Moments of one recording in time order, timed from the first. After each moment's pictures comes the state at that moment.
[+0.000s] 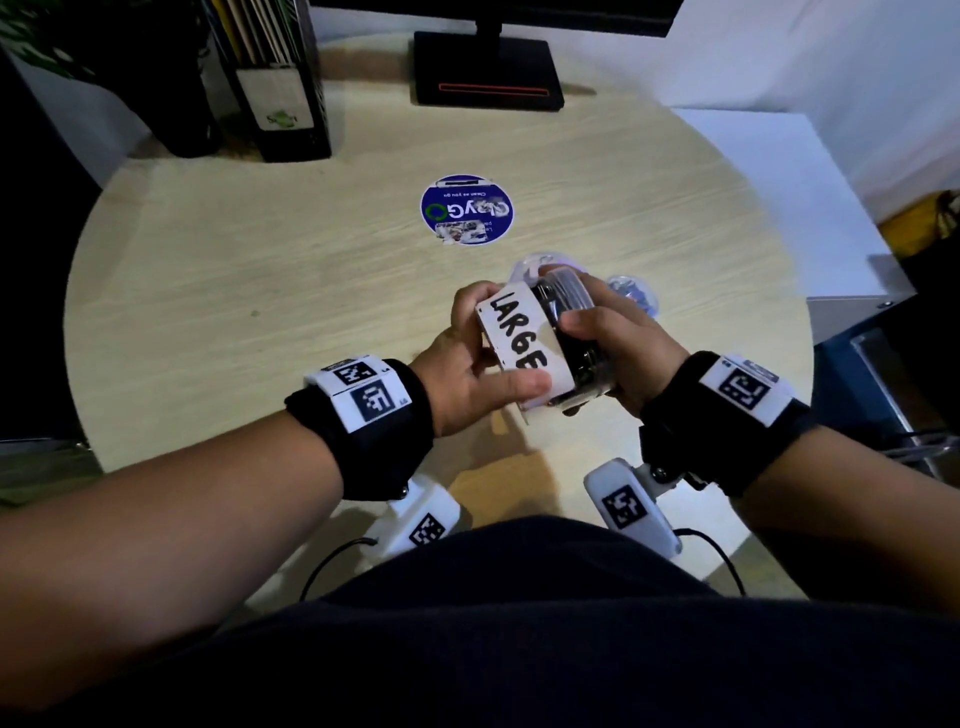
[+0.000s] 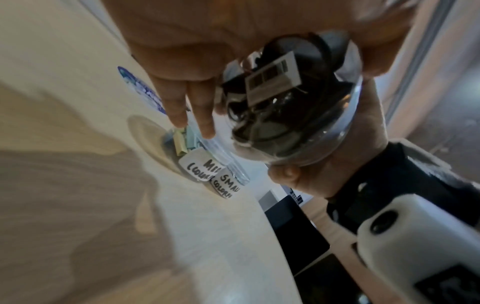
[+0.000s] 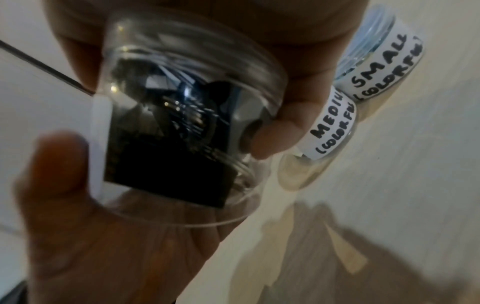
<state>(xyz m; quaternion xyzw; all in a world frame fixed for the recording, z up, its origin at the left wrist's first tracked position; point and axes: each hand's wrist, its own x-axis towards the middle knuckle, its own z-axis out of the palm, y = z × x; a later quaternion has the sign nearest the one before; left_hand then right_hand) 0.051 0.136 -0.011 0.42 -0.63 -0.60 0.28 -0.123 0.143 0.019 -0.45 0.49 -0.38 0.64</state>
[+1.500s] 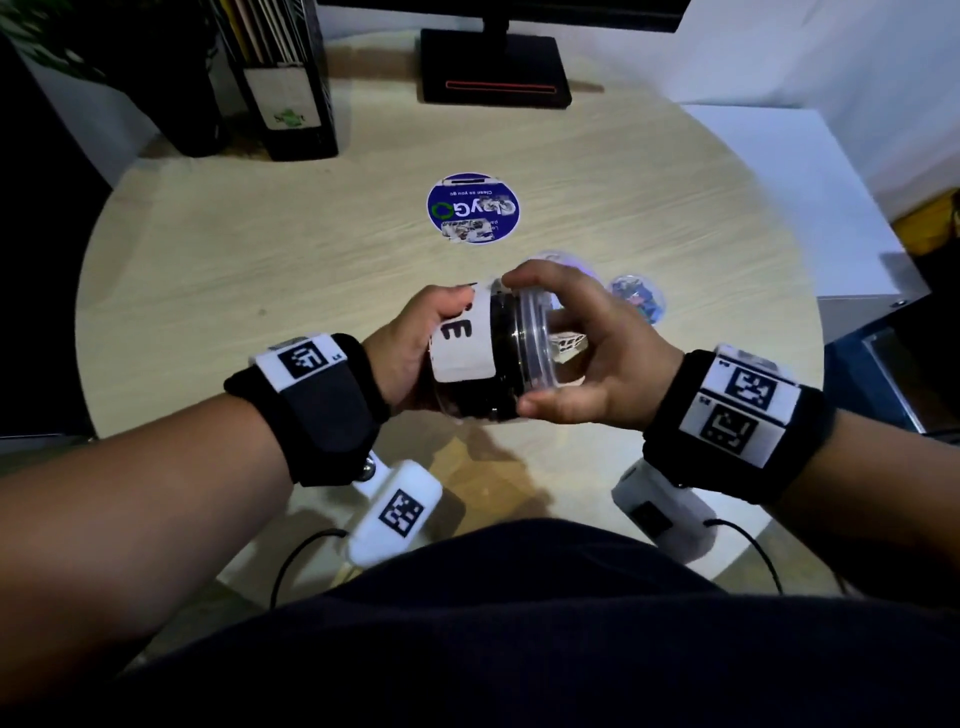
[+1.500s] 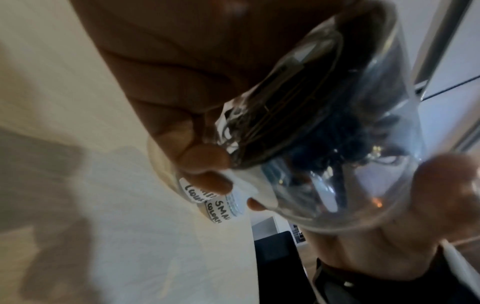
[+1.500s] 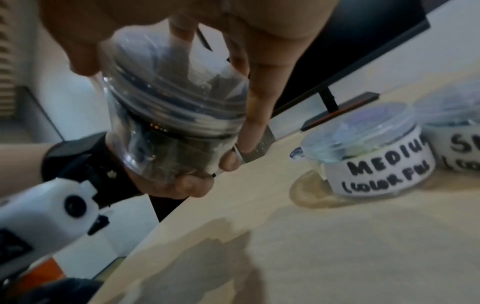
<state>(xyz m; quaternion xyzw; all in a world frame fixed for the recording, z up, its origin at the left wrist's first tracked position) 0.075 0.125 0.009 0.34 -0.37 -0.82 0.26 -0.112 0.152 0.038 -0.75 0.42 -0.29 0.42</state>
